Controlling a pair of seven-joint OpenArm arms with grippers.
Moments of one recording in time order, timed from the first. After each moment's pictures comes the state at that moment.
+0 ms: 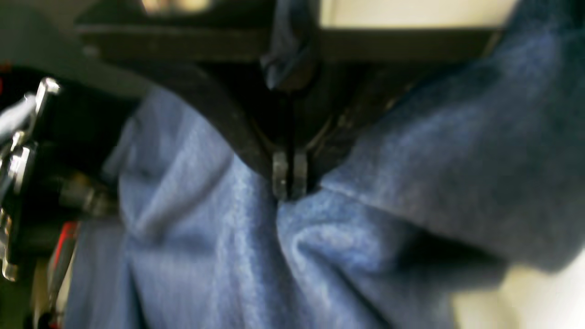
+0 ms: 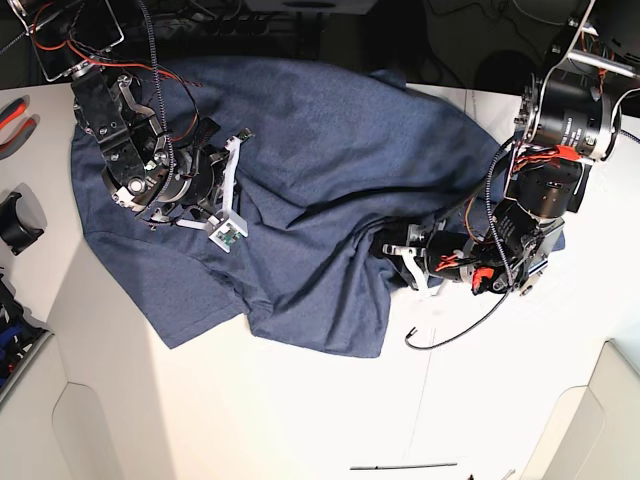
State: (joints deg) left arm -30.0 -13.1 14.9 30.8 -46.5 -39.5 59.1; right arm 1.5 18.8 -25.5 81.6 10.3 20.1 -53.3
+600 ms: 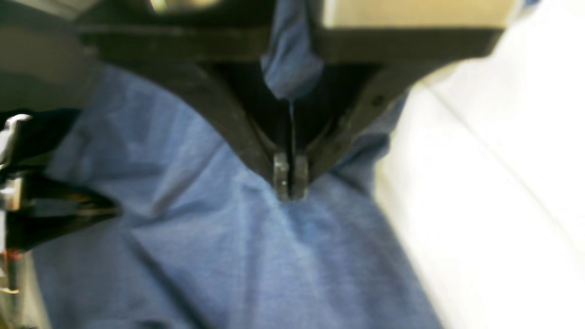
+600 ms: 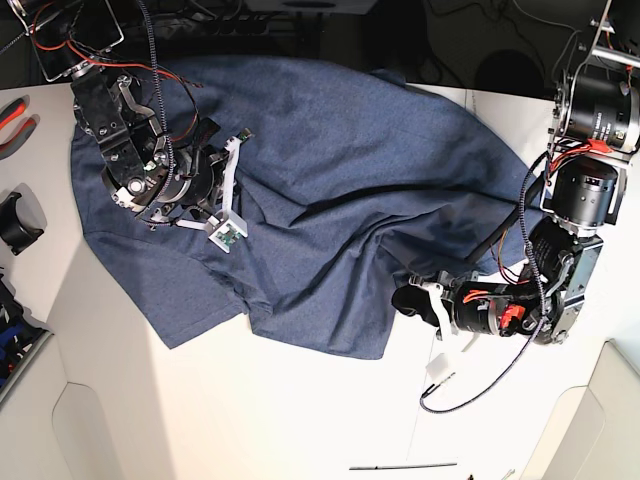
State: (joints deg) left arm -29.1 -19.3 15.1 52.0 -41.0 -37.5 51.8; right arm 1.6 18.8 -25.5 81.6 10.3 20.0 -53.3
